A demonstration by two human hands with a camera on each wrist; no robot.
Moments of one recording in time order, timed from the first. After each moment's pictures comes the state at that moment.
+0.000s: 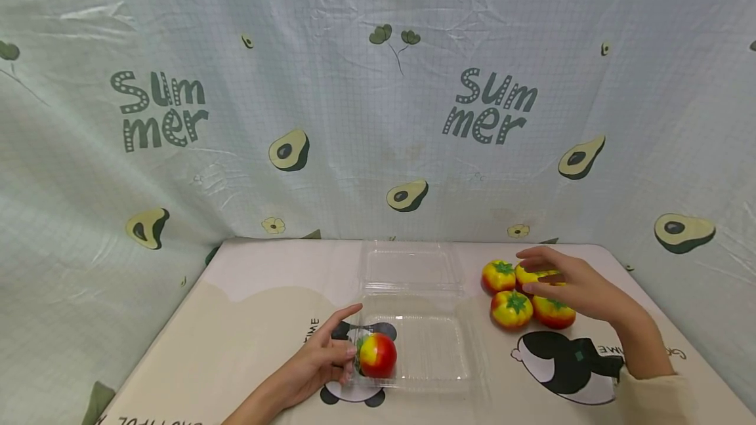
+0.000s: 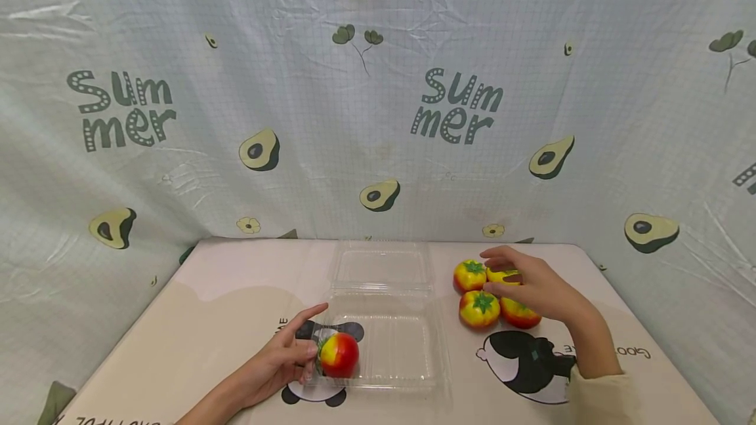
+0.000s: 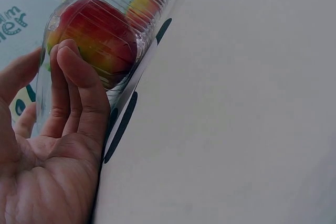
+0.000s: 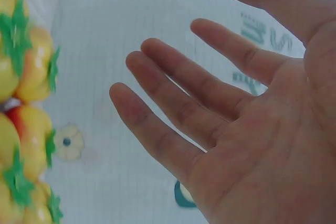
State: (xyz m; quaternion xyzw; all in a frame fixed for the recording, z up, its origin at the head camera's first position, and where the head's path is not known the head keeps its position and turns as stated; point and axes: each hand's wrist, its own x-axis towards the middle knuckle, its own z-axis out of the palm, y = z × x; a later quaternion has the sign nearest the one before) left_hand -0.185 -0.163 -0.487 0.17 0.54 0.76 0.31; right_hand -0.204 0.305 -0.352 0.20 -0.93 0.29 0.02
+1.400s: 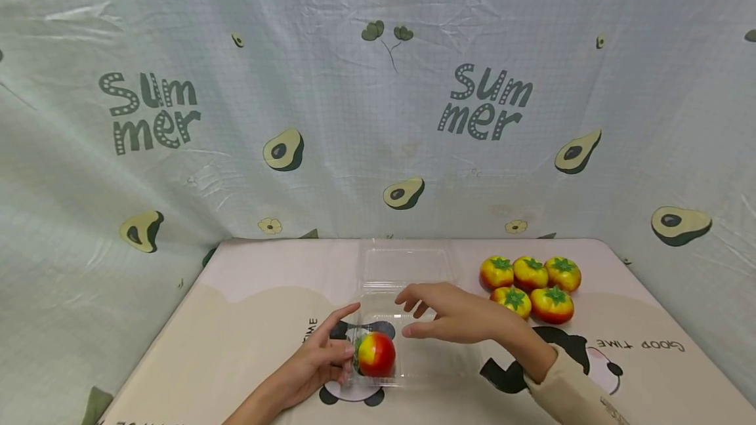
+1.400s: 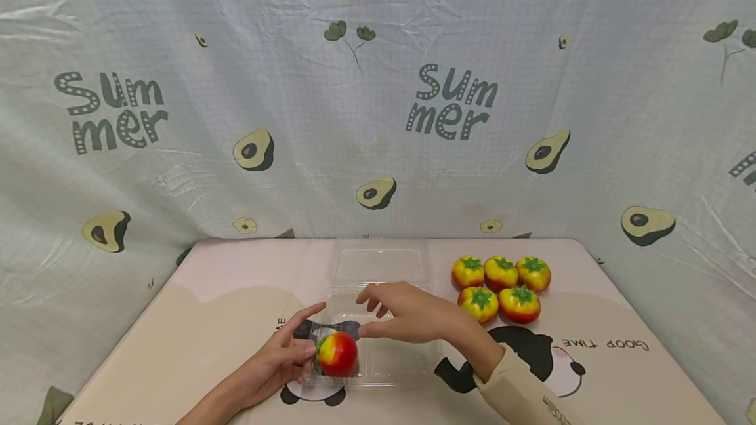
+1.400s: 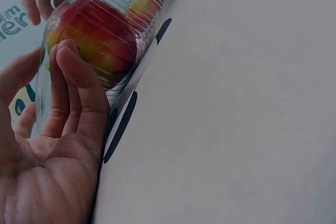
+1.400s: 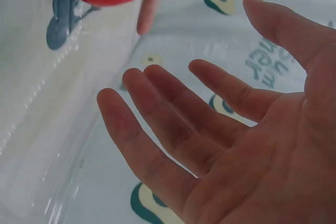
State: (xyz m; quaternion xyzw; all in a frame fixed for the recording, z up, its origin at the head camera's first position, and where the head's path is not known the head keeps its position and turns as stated) left_hand -0.185 -0.162 -0.484 0.15 0.55 0.76 0.32; right_hand -0.197 0.139 -0.358 0.32 -0.88 0.30 -0.17
